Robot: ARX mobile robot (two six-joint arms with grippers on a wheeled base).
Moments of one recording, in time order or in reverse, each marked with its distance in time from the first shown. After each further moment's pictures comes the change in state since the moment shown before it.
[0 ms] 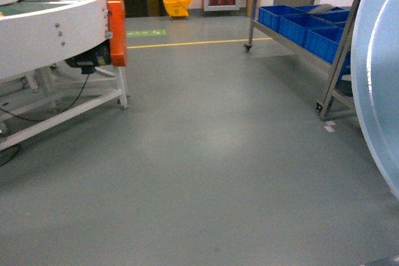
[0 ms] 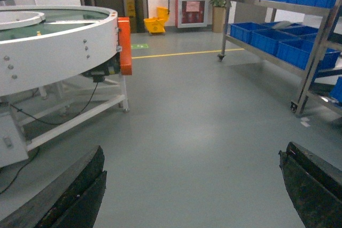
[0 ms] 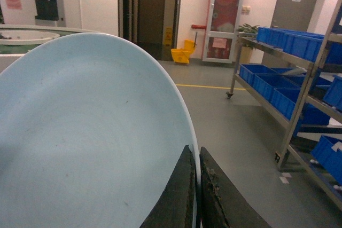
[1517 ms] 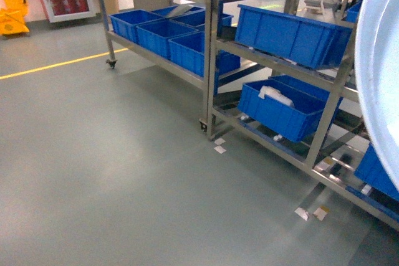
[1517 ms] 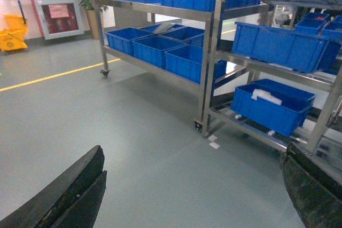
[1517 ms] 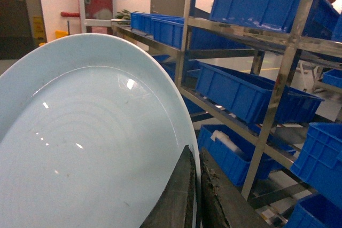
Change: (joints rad) left arm 0.001 0.000 0.000 -0.003 0.001 0.000; right arm 0.000 -0.001 -0.001 -0.001 0.000 0.000
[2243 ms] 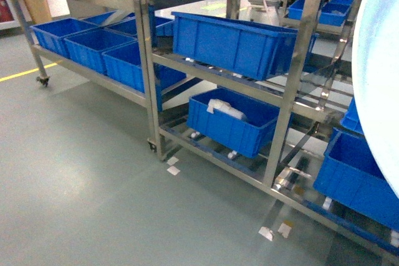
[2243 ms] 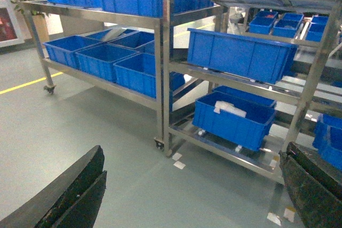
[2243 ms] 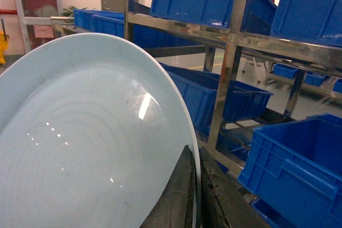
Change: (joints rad) left arm 0.000 0.000 0.000 -0.002 0.000 0.000; right arm 0.000 0.000 0.000 0.000 0.000 0.000
